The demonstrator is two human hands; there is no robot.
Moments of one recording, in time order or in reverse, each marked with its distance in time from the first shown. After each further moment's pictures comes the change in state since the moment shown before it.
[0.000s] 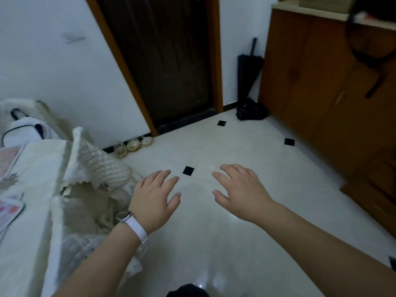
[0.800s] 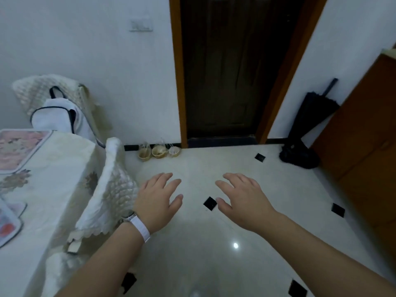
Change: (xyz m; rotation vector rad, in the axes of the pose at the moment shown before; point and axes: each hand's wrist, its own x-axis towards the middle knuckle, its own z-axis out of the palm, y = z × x) left_hand 0.186 -0.283 0.069 -0.064 0.013 -0.291; right_hand 0.373 -0.088 0.068 -0.060 -0.178 -0.236
